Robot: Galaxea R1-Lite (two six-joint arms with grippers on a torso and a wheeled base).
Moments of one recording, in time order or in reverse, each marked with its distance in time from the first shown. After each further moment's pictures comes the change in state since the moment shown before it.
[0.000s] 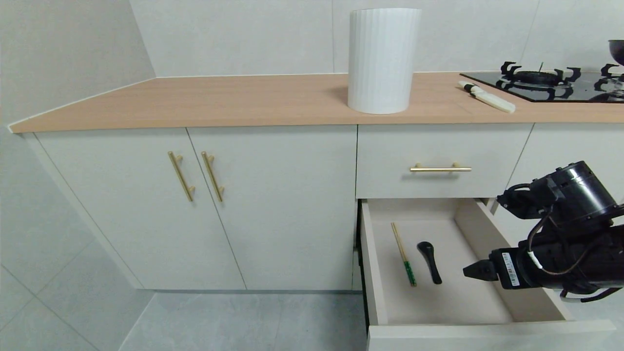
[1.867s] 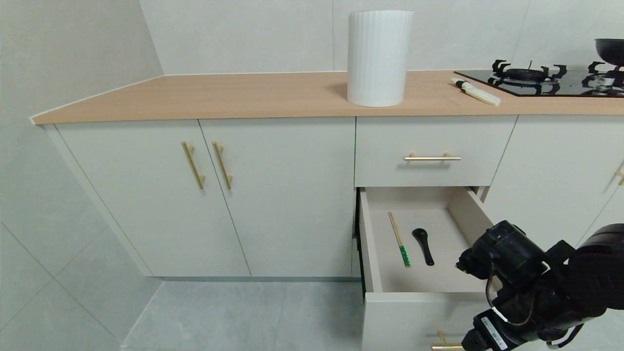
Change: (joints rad) left arm 0.000 0.000 0.000 0.000 0.000 0.000; right arm 0.071 0.211 0.094 0.054 0.018 -0.132
